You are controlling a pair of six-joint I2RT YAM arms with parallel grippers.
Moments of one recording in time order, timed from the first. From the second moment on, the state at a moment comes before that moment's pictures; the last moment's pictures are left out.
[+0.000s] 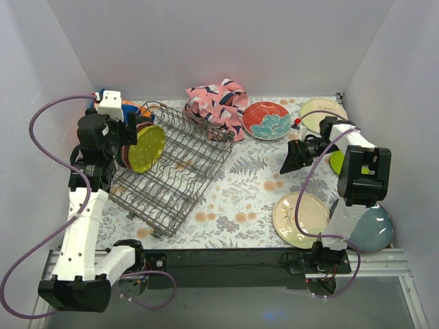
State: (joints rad) left arm -0.04 0.98 1.17 -0.43 -0.11 0.15; right arm -0.08 1.89 1.34 -1.07 -0.93 -0.65
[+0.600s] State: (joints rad) left arm -0.04 0.91 1.32 -0.66 0.02 -0.17; right arm -0.06 1.87 1.47 -0.98 -0.76 -0.62
